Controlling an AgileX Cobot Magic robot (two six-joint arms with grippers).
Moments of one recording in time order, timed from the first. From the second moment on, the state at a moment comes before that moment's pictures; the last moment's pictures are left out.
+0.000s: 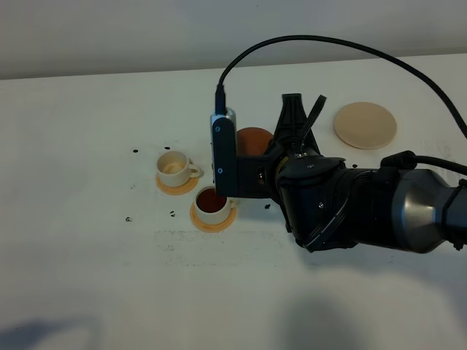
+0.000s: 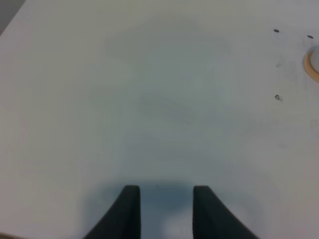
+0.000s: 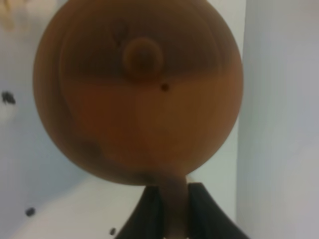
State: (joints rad) left arm 0.09 -0.01 -0.45 0.09 1.06 -0.12; right arm 0.91 1.80 -1.11 -1.20 0.68 0.27
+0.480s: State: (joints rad) left arm 0.09 -0.01 -0.45 0.09 1.06 -0.12; right arm 0.91 1.74 -1.13 -1.03 0.68 0.46
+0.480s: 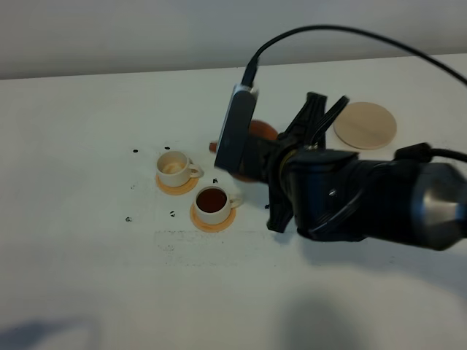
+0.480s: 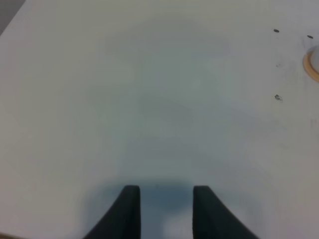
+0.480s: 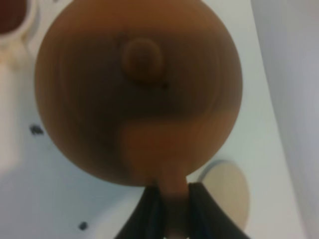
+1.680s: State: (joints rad) left arm 0.09 -0.01 -0.45 0.09 1.06 -0.12; right arm 0.71 1.81 -1.07 -0.18 0.54 0.27
